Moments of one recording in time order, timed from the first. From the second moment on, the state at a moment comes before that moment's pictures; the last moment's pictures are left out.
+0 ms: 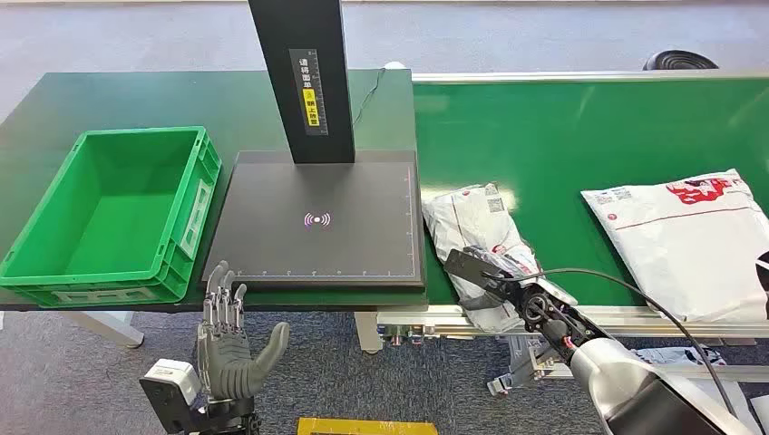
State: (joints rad) left arm 0.11 -0.21 -0.35 -1.46 0.04 0.24 -0.70; right arm -0.75 -0.19 0.87 -0.29 0.32 -0.04 -0.25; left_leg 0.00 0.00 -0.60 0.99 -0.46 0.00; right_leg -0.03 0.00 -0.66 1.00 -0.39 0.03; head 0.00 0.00
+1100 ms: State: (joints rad) left arm 0.12 -0.21 -0.35 -1.46 0.05 0.24 -0.70; right arm -0.75 -0.18 0.79 -0.29 0.35 -0.04 -0.29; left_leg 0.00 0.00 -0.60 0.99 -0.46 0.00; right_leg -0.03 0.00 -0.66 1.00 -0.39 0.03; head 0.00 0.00
